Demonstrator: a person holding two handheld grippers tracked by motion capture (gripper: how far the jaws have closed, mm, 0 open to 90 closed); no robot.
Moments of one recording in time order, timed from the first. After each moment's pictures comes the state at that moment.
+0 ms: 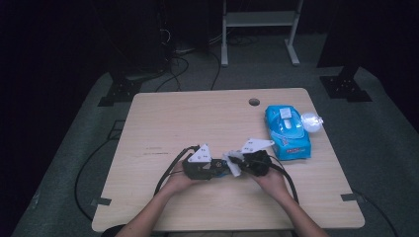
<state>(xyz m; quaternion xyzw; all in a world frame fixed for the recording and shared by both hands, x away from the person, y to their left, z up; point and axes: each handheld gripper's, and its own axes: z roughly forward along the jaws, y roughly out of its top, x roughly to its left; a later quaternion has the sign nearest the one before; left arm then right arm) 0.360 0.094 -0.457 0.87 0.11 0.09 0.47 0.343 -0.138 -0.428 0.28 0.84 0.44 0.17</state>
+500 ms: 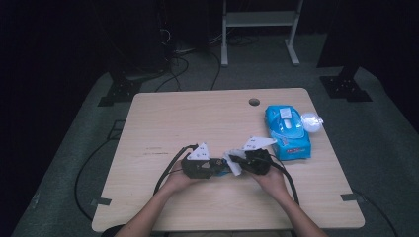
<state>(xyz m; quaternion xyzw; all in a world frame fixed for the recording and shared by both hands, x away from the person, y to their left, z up) 0.364 0.098 -0.459 0.87 0.13 0.09 0.46 0.346 -0.131 -0.430 0.29 0.83 0.45 0.14</state>
